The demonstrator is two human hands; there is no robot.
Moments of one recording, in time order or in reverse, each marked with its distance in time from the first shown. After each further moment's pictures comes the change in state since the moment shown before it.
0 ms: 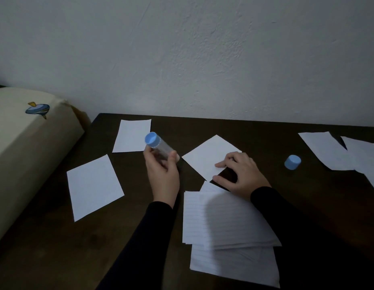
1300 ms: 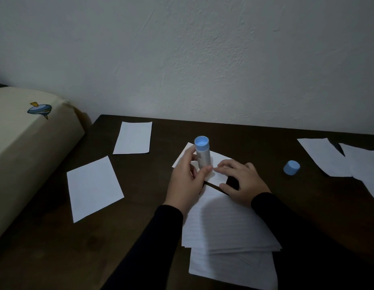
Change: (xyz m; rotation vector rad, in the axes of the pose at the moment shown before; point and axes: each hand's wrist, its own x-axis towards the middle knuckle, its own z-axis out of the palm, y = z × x) left_hand -0.017 0.012 0.015 0.161 -0.455 0.127; right_hand -0.003 -0.001 -0.006 -0.060 -0.099 -0.048
